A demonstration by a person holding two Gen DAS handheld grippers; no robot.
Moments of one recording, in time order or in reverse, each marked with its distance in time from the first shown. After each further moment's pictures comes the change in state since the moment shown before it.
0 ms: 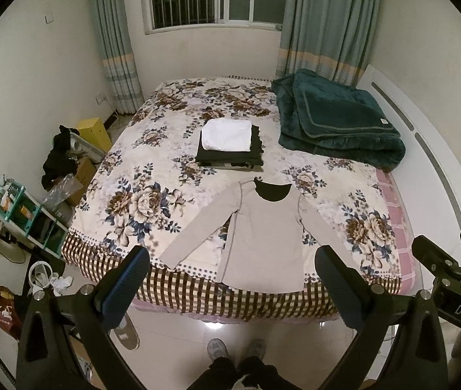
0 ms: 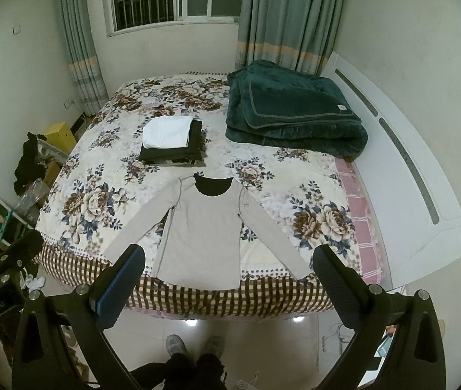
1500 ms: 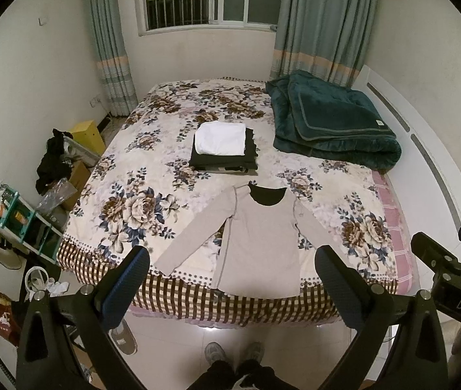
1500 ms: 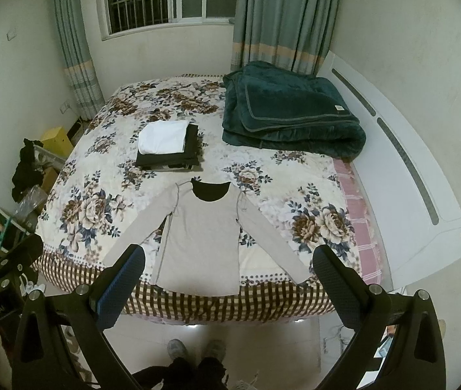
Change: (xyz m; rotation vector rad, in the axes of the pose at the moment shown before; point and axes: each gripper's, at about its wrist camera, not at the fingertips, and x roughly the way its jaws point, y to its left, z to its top) left arm 0.008 -0.007 0.004 0.002 -0.006 -0.012; right arm -0.001 -0.008 0.026 0.013 0.000 -0.006
